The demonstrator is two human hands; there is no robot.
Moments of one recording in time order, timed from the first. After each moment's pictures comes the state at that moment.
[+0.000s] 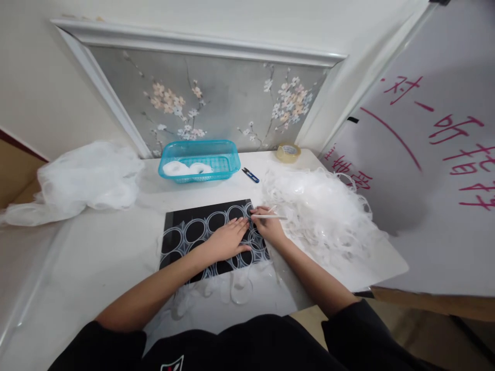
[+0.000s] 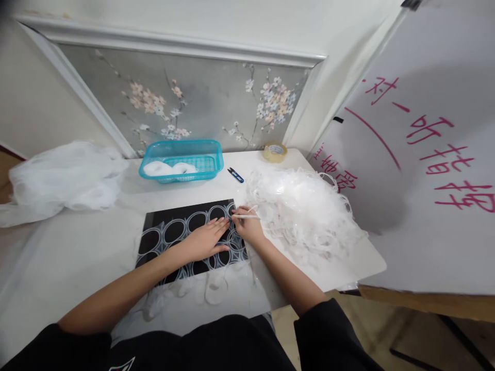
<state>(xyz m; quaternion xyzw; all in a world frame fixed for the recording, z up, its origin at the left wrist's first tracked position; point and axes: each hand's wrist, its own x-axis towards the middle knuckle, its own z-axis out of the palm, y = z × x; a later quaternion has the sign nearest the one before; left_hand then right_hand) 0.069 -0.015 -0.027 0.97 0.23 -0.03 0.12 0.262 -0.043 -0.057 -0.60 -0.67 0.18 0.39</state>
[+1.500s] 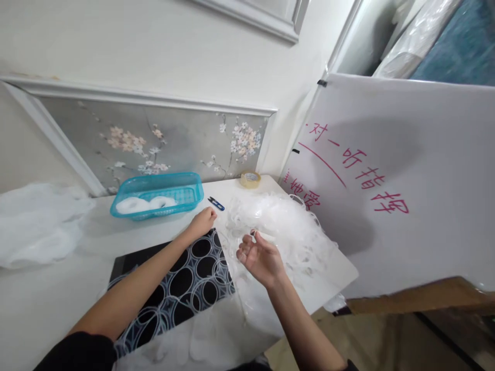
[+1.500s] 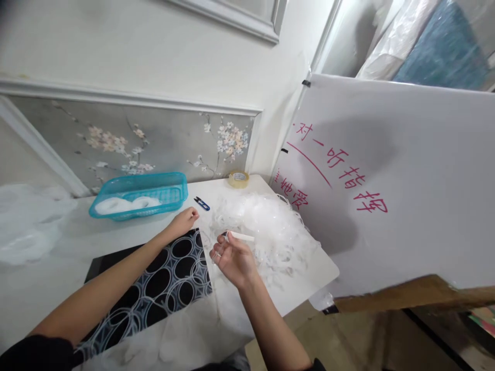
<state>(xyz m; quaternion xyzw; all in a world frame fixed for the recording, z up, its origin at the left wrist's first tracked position) 0.153 0.092 0.026 0.86 0.43 0.15 0.23 0.281 -0.095 0.048 -0.22 -0.12 0.68 0.68</state>
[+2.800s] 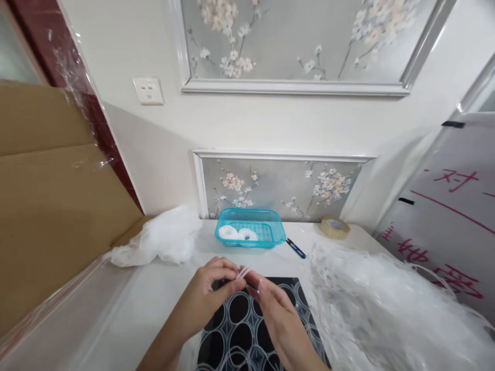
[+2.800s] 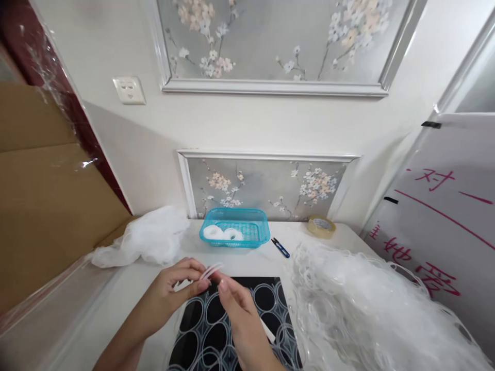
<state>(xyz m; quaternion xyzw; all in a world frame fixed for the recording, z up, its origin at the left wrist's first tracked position) -0.057 -0.033 0.144 0.72 0.43 0.35 0.42 0.101 -0.067 0.082 -0.33 -0.34 0.66 0.58</state>
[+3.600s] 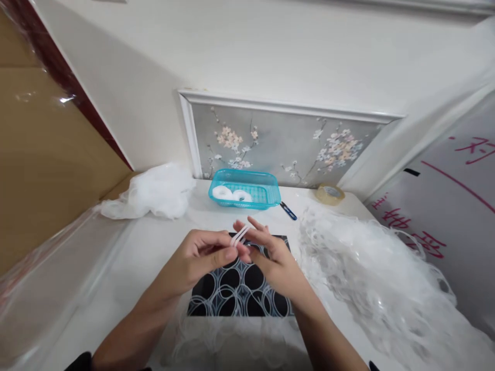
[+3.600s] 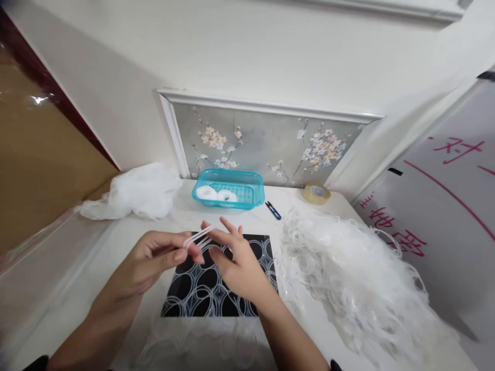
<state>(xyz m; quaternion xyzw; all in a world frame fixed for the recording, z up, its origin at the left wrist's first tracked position) -0.048 -0.045 0.146 0.63 0.35 0.38 0.58 0.143 -0.054 0.109 -0.38 -0.63 0.51 0.45</state>
